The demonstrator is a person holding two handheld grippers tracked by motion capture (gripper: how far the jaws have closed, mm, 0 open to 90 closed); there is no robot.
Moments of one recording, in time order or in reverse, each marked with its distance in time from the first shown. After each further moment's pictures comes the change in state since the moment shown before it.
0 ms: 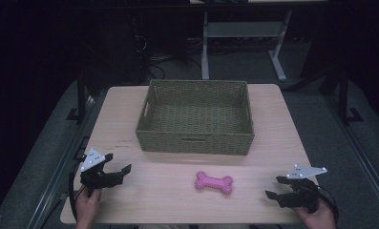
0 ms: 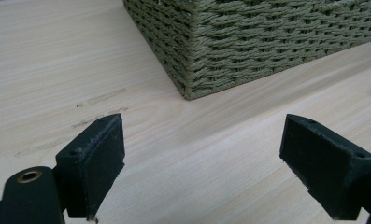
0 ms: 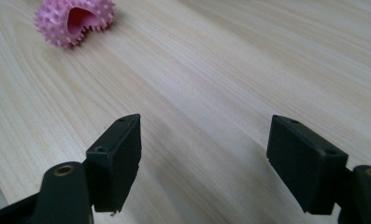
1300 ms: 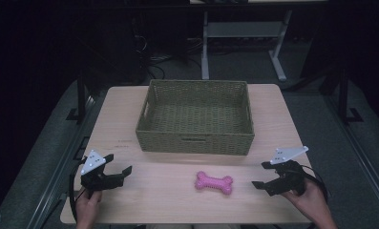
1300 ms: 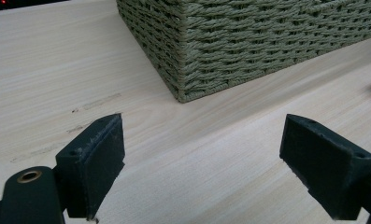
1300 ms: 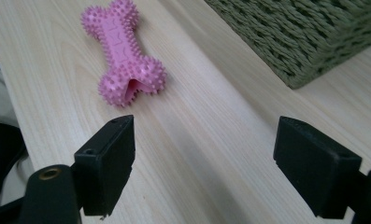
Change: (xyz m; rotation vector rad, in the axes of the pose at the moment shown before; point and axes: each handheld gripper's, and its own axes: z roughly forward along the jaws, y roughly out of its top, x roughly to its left) left arm -0.004 -0.003 -0.004 -0.022 -0.007 0.016; right arm 0.017 0.073 0.003 0.051 0.108 -0.176
